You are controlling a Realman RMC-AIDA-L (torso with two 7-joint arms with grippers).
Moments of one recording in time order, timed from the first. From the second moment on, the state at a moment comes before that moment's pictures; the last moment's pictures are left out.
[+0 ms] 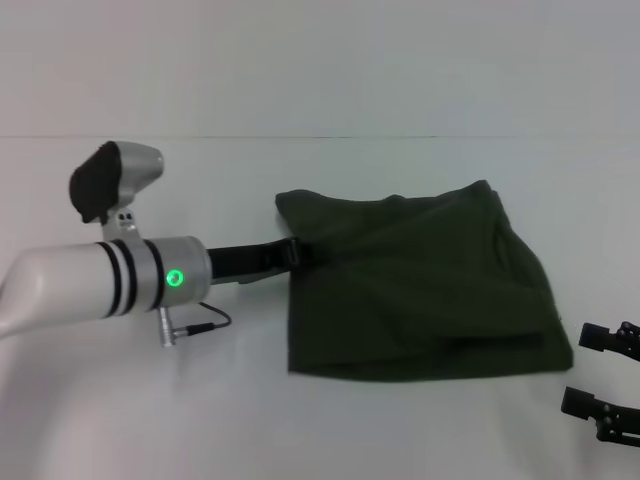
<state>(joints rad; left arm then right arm) -0.77 -2.10 1.06 0.31 1.70 0.90 -2.11 0.29 2.04 -0.37 -0.62 -2.08 -1.86 1.13</state>
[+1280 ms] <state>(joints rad) -0.61 -2.05 1.02 0.45 1.73 1.07 -2.14 0.32 2.06 -0.36 -0.62 -2.04 -1.86 1.12</state>
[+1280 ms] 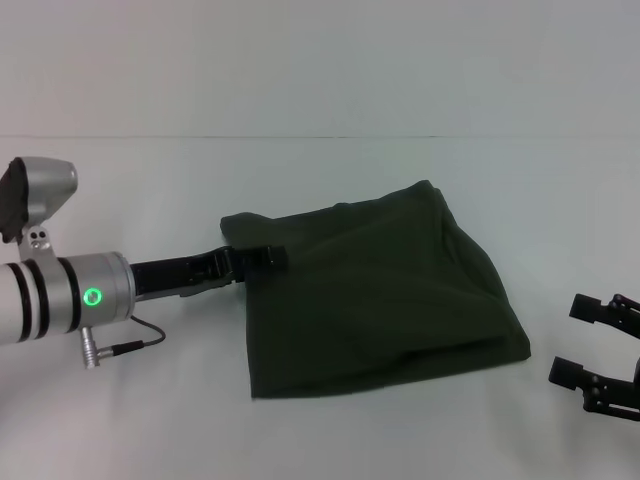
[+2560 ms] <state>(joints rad) -0.43 -2.09 0.74 0.59 1.72 1.58 -1.56 0.62 2.10 -0.48 -0.27 -1.95 -1.30 0.87</state>
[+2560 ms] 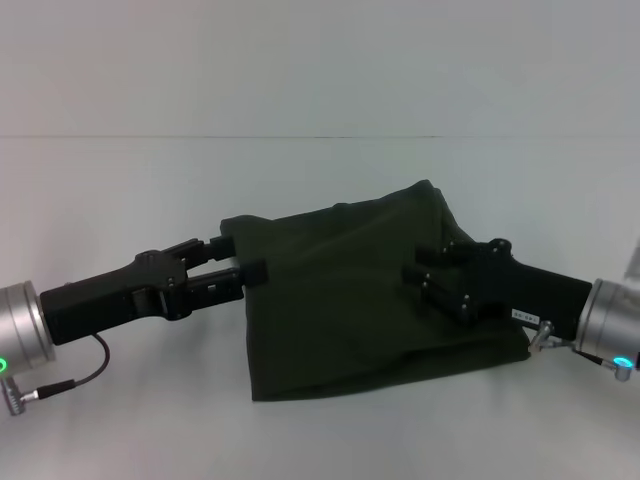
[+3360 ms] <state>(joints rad) -0.42 -2.09 0.74 0.59 1.73 1.57 -1.56 0.52 2.09 -0.51 -0.25 -1.95 -1.14 0.87</state>
